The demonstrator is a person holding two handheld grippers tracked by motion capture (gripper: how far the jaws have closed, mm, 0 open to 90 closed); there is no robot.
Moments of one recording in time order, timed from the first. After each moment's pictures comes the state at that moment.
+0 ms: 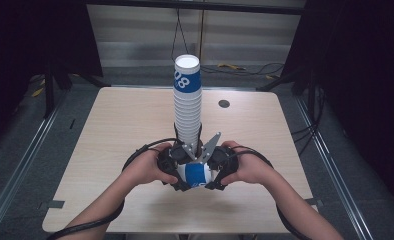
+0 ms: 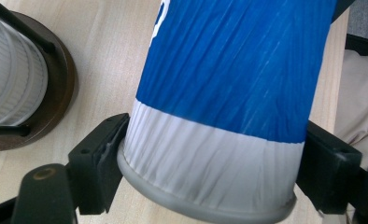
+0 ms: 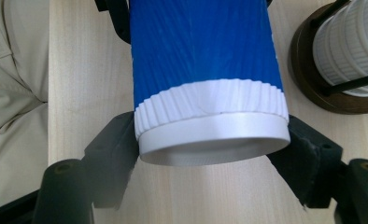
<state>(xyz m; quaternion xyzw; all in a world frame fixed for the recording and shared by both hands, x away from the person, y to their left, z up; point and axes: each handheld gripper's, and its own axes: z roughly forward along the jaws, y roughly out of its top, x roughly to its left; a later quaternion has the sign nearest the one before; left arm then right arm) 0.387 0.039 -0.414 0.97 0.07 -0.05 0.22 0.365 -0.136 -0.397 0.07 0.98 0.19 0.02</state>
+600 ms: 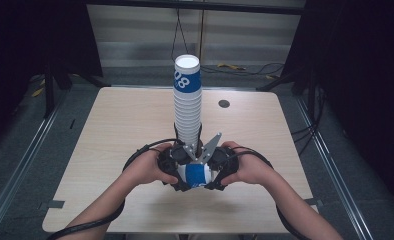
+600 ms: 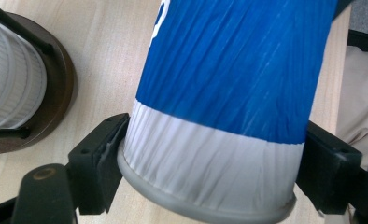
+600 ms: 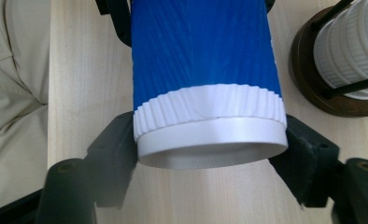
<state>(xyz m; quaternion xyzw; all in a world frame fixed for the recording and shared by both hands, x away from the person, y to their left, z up) 0.386 0.038 -0.415 0.97 0.06 -0.05 0.21 0.364 -0.137 -0.398 0.08 0.98 0.20 0.02</state>
